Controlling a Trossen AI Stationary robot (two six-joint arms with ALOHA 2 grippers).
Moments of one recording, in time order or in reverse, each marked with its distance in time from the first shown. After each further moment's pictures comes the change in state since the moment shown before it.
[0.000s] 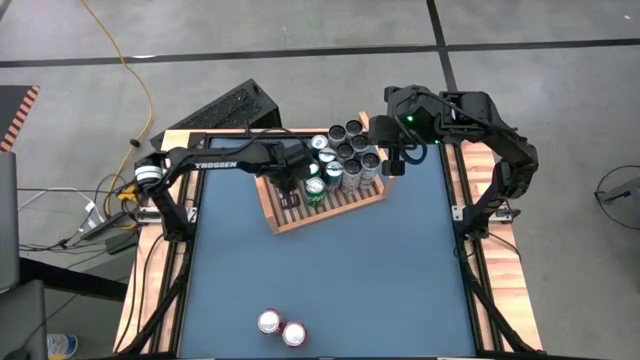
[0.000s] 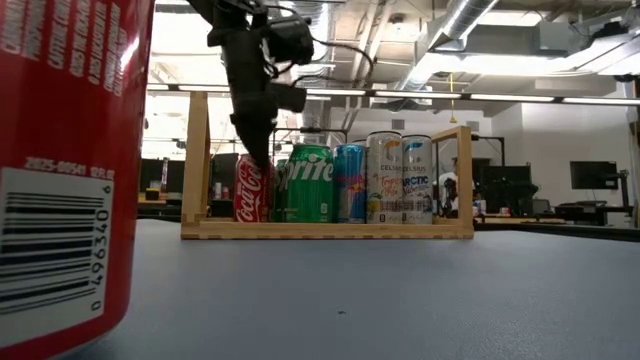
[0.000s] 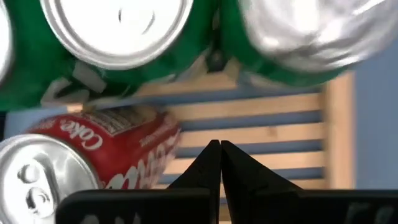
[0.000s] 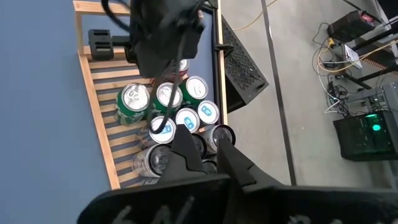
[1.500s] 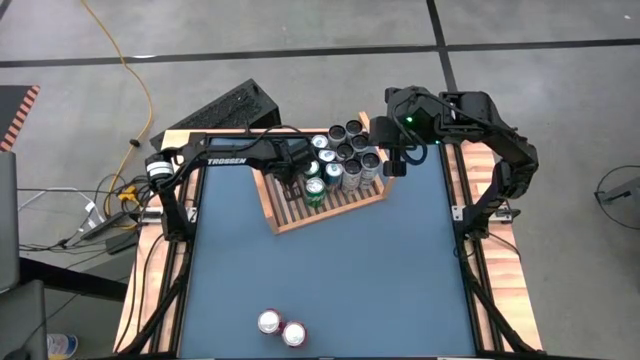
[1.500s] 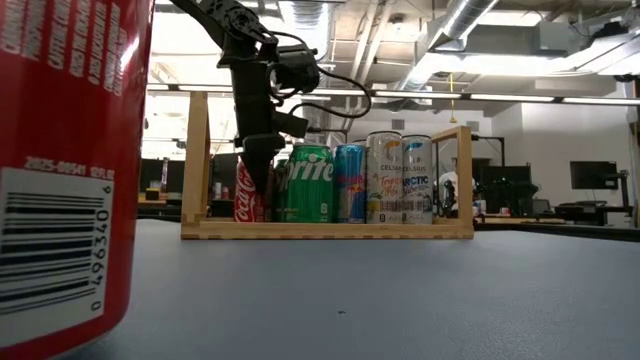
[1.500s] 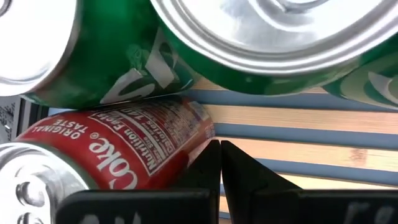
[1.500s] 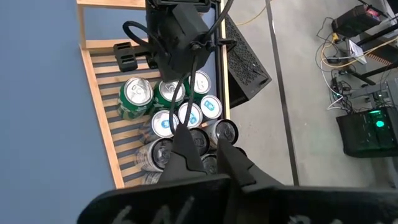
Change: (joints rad) left arm 0.055 0.093 0.000 0.045 -0.154 -0.015; right arm 0.000 0.000 0.000 -0.024 -0.001 0.009
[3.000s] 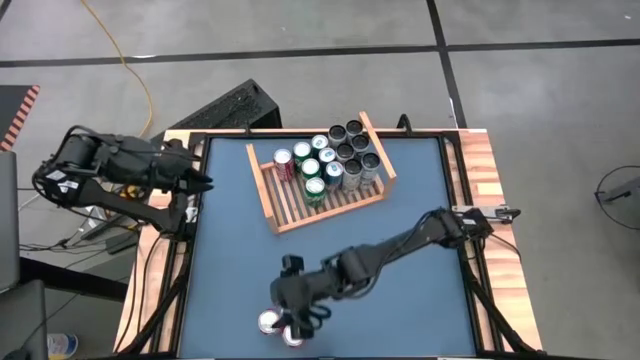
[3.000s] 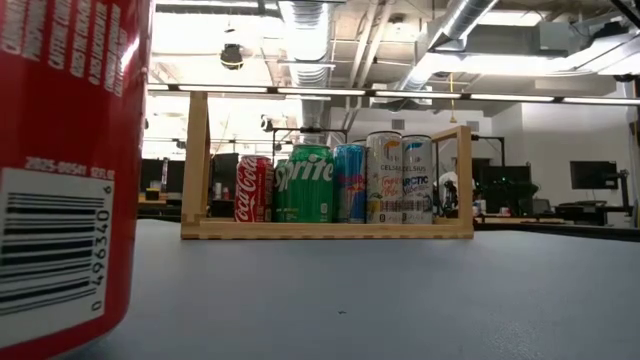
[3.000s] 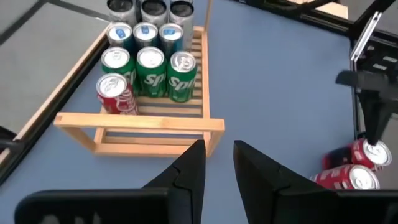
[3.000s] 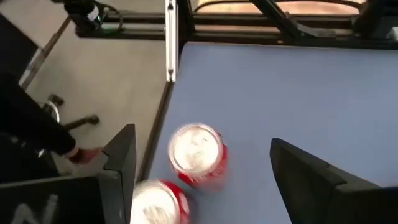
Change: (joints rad) left arm -0.484 -0.943 0.198 -0.549 0.016 -0.457; right arm 0.552 0.606 -0.001 0.729 -0.218 0.649
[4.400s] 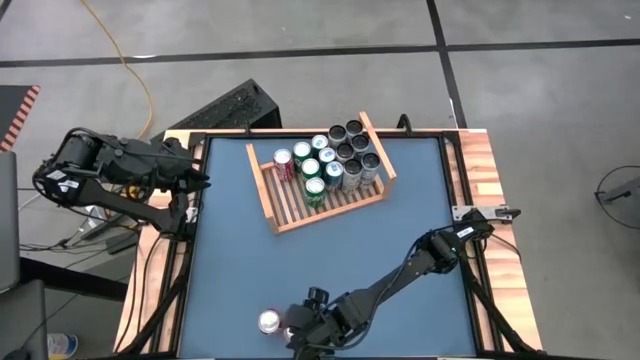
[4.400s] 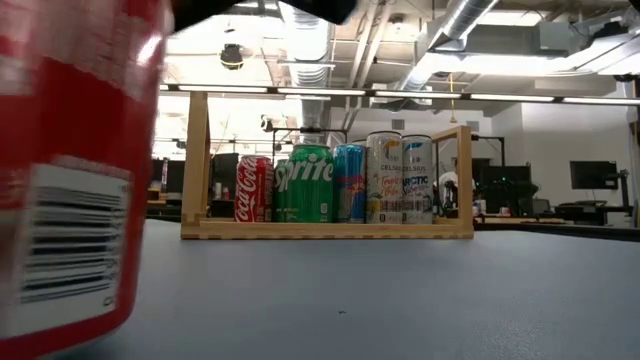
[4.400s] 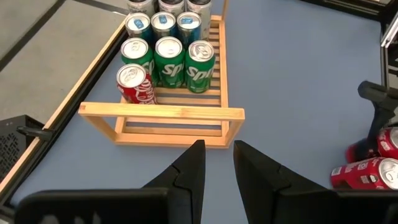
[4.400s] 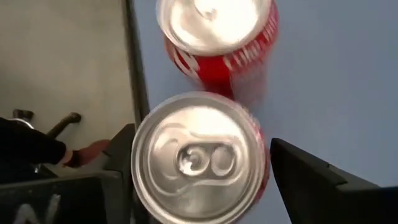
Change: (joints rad) left arm -0.013 -0.003 0.000 -0.064 -0.063 0.009; right arm 0.149 0.181 0.001 -0.115 0.170 0.505
